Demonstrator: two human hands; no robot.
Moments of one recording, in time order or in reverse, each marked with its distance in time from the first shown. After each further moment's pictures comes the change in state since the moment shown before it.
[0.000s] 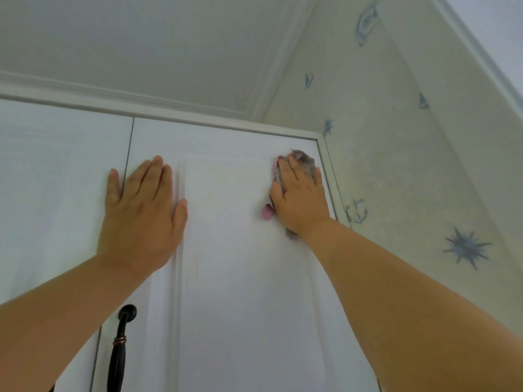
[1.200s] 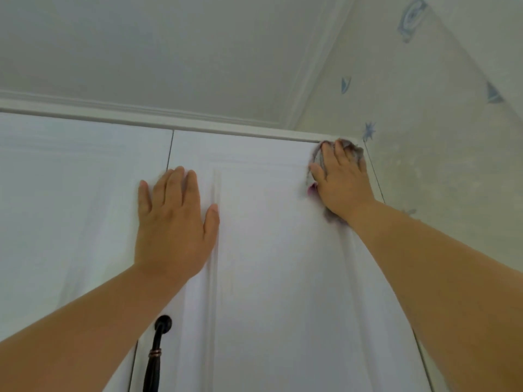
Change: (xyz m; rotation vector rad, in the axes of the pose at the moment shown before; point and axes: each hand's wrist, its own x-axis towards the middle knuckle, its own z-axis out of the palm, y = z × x) left_hand 0.002 0.000 -0.002 0.013 -0.010 -0.131; right_hand 0.054 0.017 -0.005 -0.095 0.006 0.039
